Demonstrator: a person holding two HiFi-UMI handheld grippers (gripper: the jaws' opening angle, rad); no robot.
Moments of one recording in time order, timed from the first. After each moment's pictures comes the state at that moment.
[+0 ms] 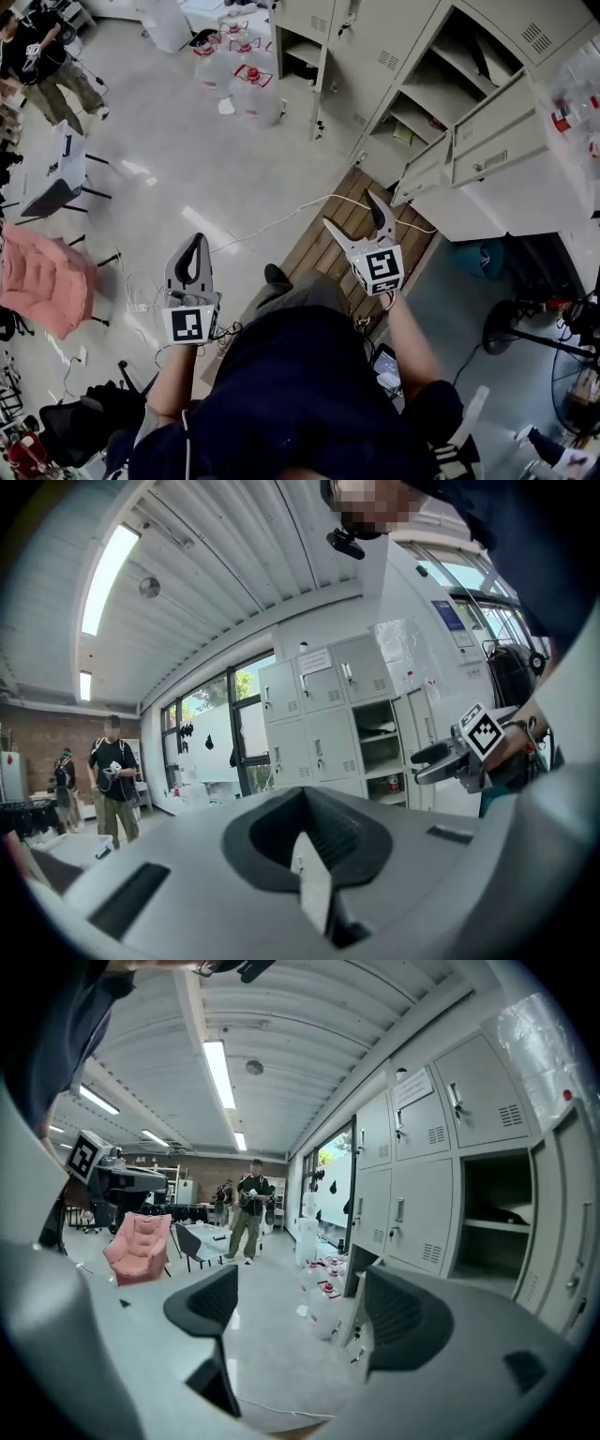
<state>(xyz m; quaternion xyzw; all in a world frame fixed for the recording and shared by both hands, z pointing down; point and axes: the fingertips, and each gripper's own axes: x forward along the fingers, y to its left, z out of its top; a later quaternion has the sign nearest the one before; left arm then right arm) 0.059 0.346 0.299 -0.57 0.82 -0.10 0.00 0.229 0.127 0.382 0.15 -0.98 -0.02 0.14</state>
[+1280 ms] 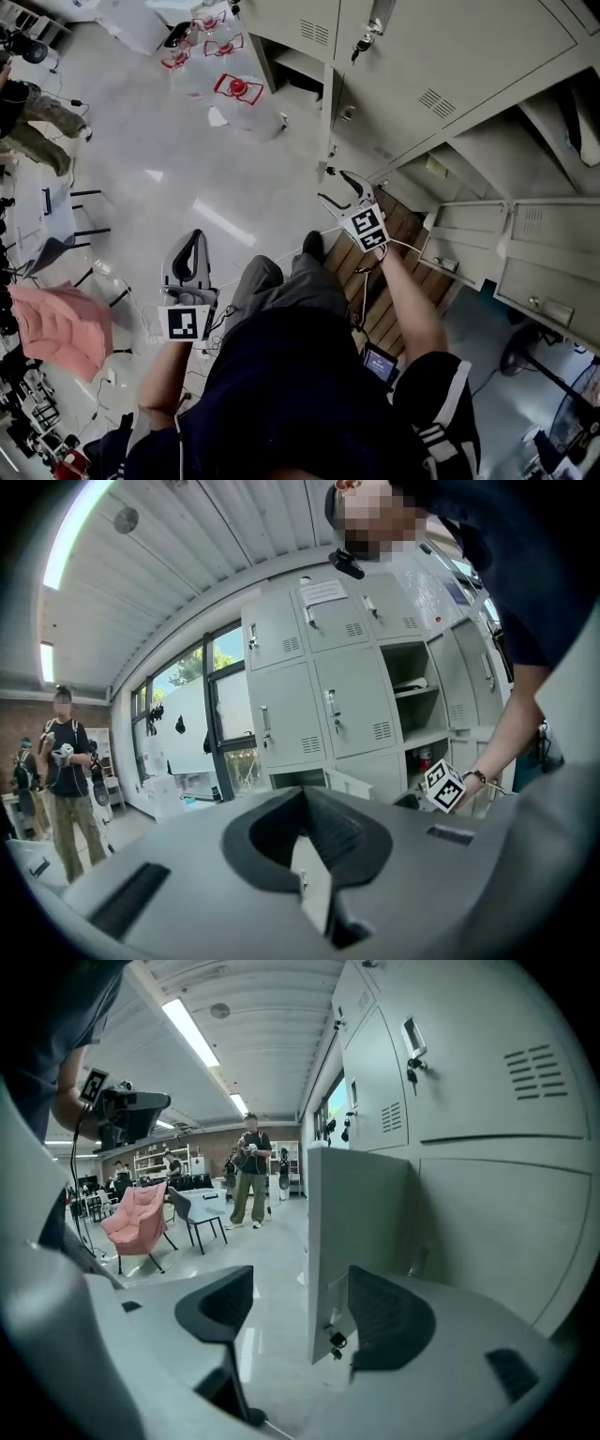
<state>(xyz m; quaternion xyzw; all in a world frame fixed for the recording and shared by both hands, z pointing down) -0.141 0.028 0.451 -0.61 0.78 -0.13 -0.02 -0.006 -0.187 0.693 0.06 -0.97 0.02 0.24</state>
